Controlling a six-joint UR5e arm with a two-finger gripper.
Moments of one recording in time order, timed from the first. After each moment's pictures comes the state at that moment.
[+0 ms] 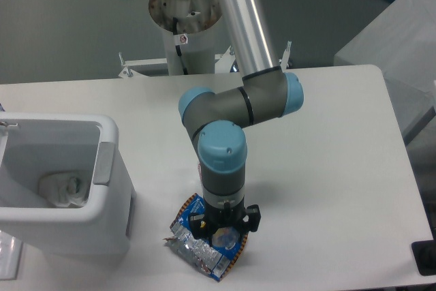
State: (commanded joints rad) arm 2.35 -2.07 -1.45 -0.78 1.50 0.23
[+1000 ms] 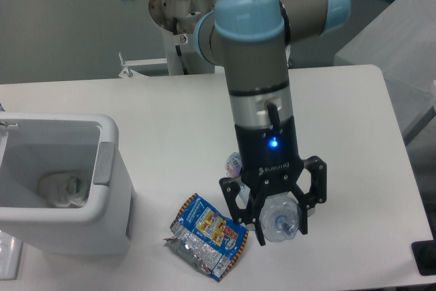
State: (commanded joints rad) arm 2.41 -1.98 -1.18 -0.69 1.43 0.08
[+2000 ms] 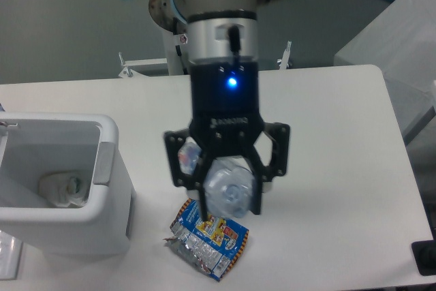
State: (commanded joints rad) arm 2.31 -1.89 -1.16 -0.68 1.31 0.00
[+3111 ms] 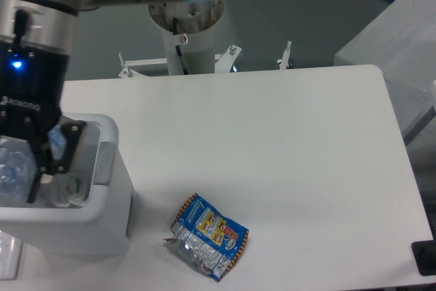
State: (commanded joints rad) arm 2.04 -1.90 -1.26 -0.68 1.27 -0.02
